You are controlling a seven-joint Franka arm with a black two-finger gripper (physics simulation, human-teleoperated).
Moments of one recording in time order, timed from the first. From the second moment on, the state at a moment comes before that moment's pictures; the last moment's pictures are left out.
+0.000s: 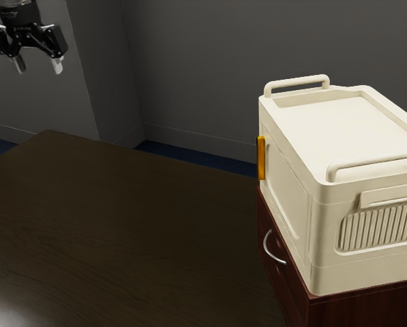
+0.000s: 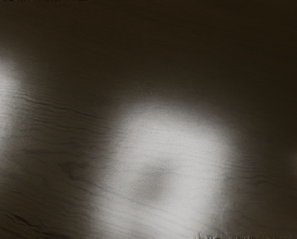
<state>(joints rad) -0.15 0.06 0.42 -1.28 0.01 1.39 -0.02</state>
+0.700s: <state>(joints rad) -0.14 -0.01 0.41 -1.01 0.00 1.36 -0.02</state>
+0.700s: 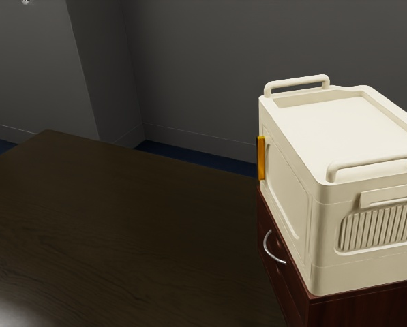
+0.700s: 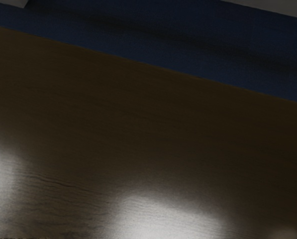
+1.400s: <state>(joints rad) -0.18 -0.66 0.19 -2.22 0.04 1.75 -0.11</state>
